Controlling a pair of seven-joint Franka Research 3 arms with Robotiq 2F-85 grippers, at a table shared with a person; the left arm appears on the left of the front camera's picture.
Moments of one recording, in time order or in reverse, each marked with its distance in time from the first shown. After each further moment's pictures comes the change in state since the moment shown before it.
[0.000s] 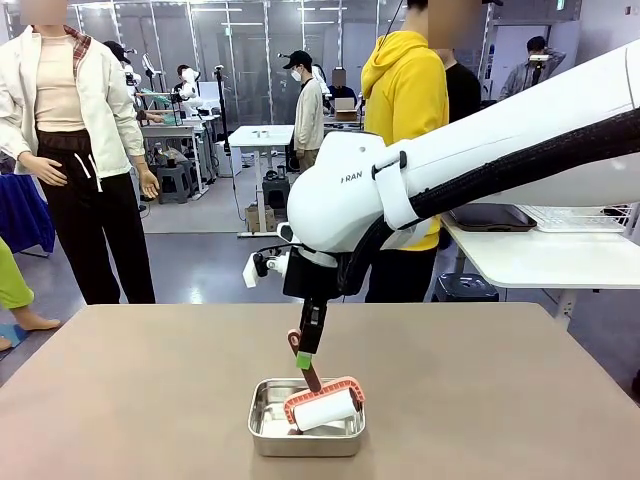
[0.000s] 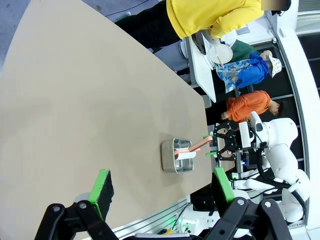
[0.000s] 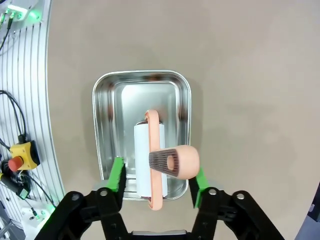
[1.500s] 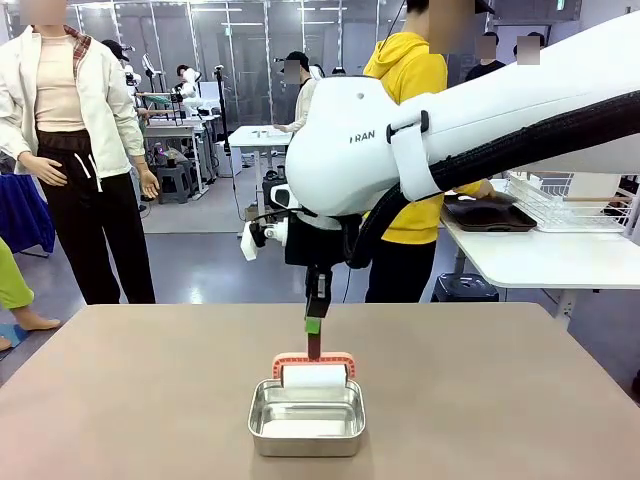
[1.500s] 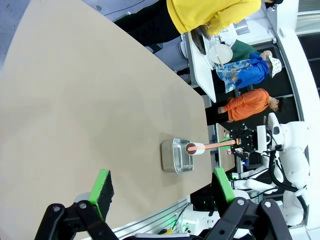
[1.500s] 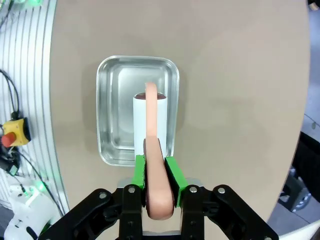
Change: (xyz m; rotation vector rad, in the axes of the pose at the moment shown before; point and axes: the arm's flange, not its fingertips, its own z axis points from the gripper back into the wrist) left arm 0.000 0.000 0.000 0.000 0.000 0.000; right arm 0.007 0.016 0.053 -0.075 0.083 0.085
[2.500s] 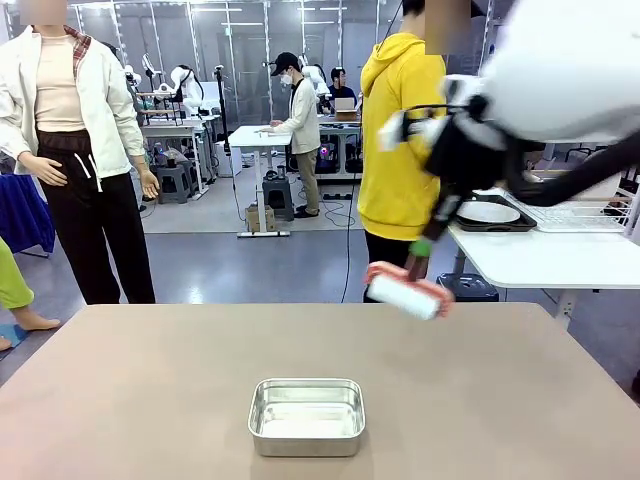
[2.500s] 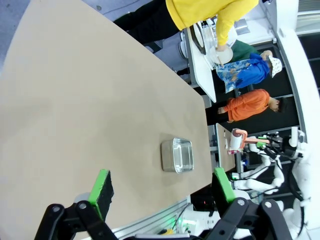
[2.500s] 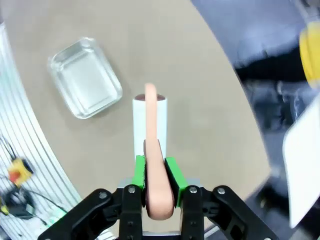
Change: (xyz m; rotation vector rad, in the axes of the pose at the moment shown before) left arm 0.000 0.000 0.000 0.000 0.001 0.000; right arm -0.142 0.049 0.144 -0.297 -0.190 -0.424
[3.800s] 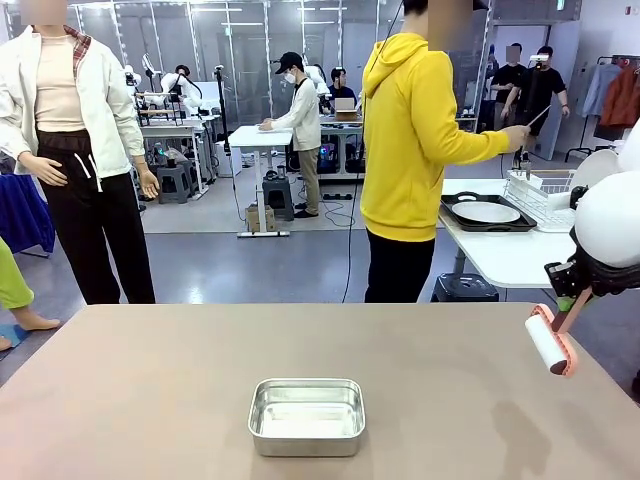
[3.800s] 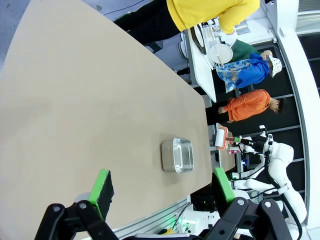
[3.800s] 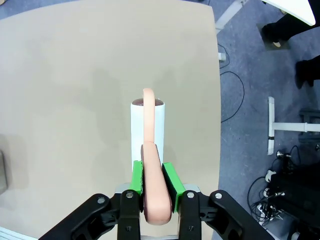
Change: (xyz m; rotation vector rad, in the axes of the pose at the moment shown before) left arm 0.000 0.000 0.000 0.001 0.000 0.000; right arm -0.224 -0.107 -0.065 -0.320 0.122 -1.076
